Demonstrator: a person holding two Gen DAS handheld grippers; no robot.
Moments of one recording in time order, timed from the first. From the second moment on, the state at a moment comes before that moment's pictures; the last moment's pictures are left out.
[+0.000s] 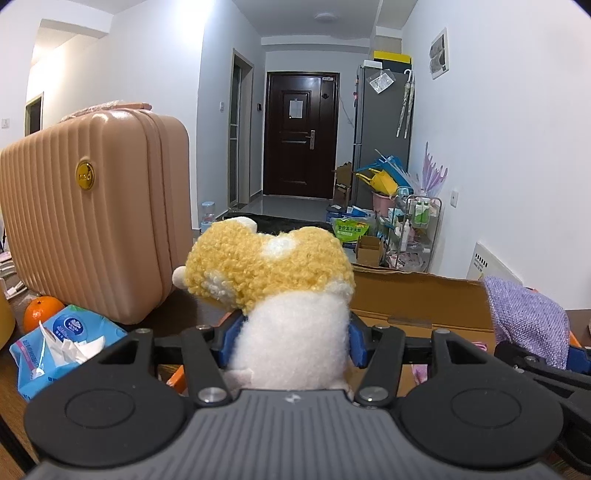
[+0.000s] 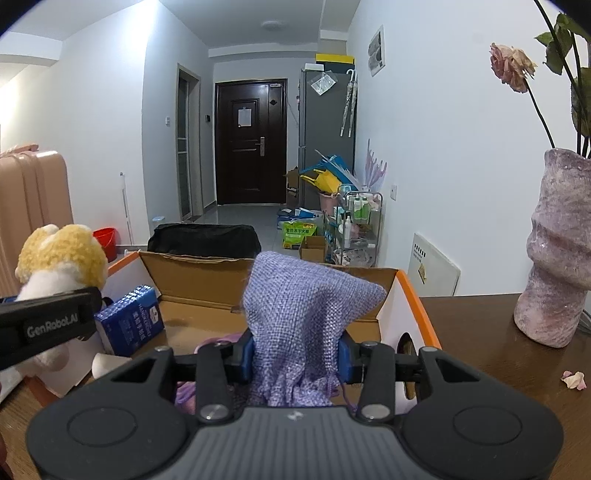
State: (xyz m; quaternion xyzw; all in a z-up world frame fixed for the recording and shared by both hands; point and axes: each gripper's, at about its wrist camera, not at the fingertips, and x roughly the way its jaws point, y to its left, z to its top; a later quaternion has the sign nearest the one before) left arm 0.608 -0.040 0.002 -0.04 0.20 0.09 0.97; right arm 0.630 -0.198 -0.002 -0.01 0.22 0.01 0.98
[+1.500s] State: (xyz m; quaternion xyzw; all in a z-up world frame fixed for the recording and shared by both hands) left arm 0.519 -0.001 0.032 -0.09 0.13 0.12 0.98; right arm 0.571 -0.223 0.039 0.03 0.18 0.03 0.98
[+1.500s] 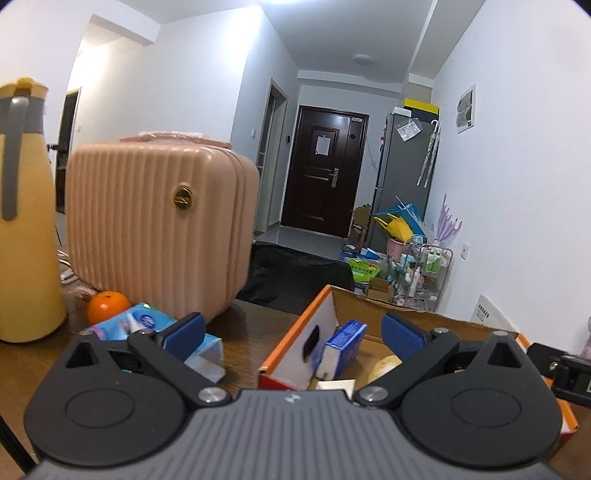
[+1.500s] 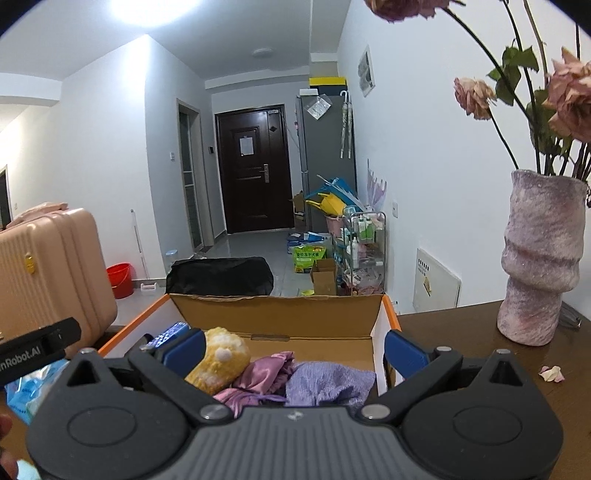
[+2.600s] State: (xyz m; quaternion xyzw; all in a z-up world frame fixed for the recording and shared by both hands) left arm 0.384 0.034 0.022 -0.04 0.14 0.14 0.98; right arm 0.435 -0.222 0.018 -0.02 0.16 0.04 0.99
